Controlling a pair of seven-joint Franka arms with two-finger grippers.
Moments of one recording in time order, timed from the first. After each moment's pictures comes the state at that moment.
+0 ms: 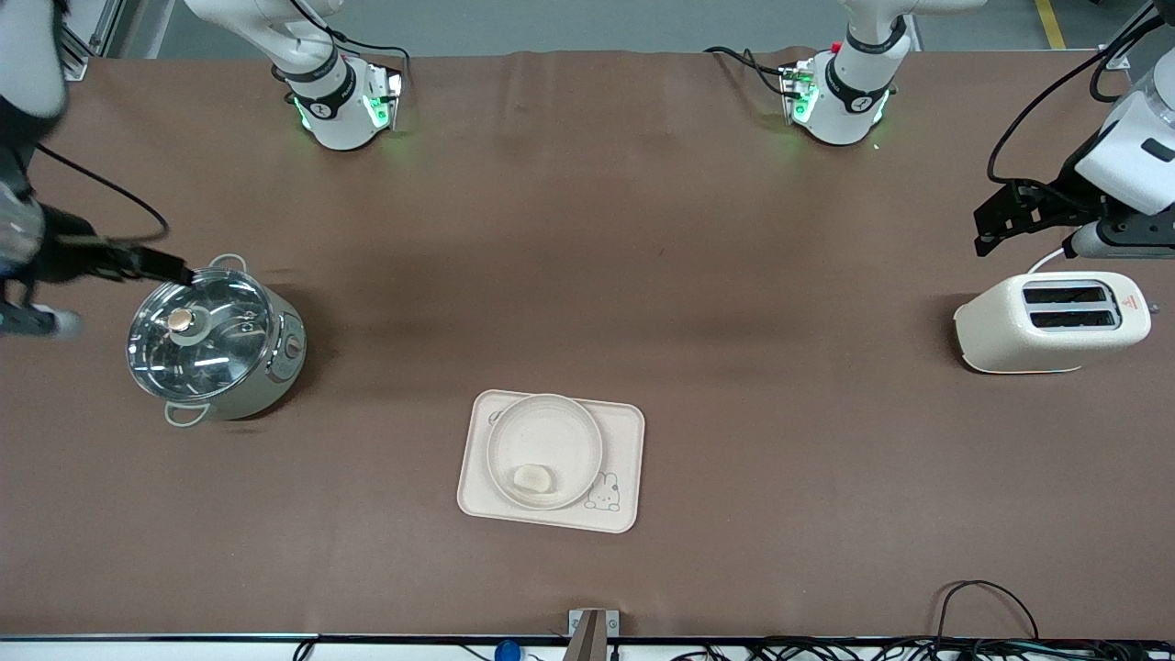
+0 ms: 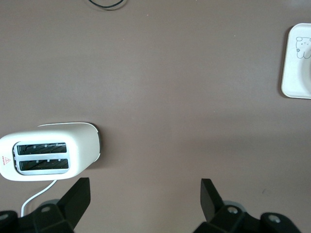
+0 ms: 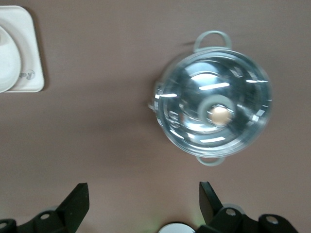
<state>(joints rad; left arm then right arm) -0.08 -0.02 -0.05 -1.59 0.03 1.63 -0.07 0.05 0.09 -0.12 -1.50 0.05 1.42 0.06</state>
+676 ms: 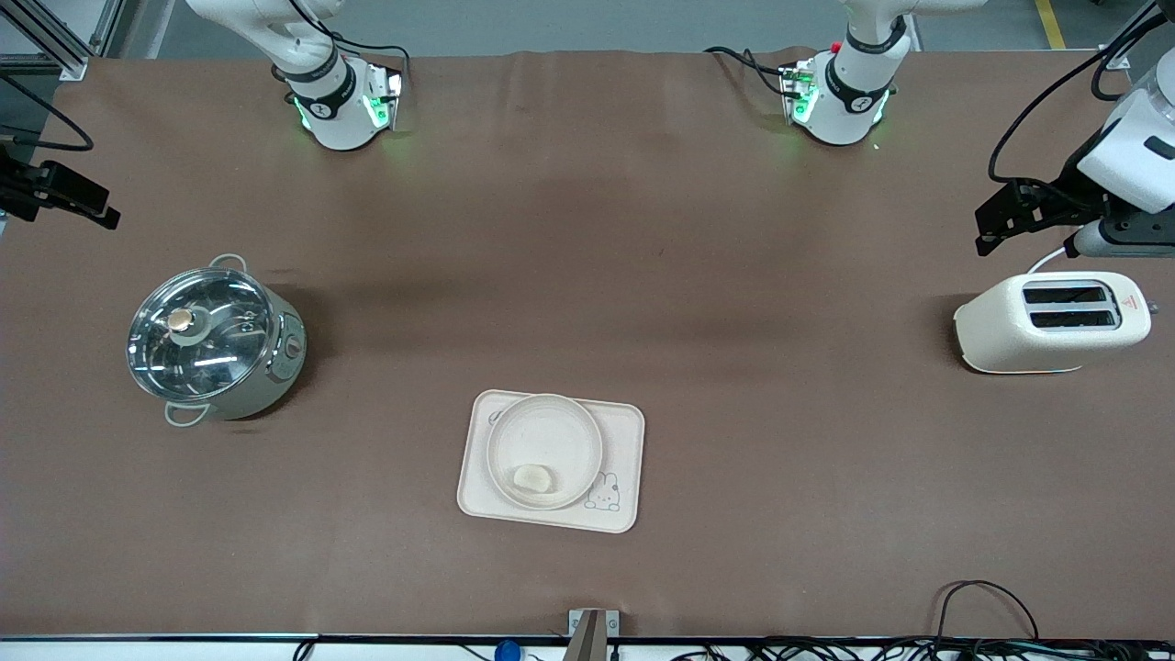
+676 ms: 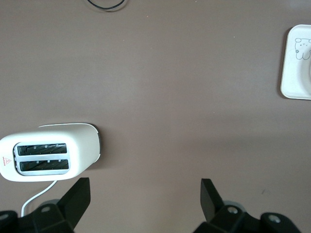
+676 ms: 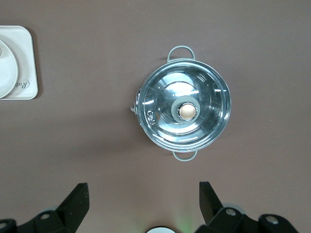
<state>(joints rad) -0.08 -0.02 -0.05 -1.58 0.03 1.63 -0.07 0.02 -0.03 -0.09 -1.54 -0.01 1.44 0.05</state>
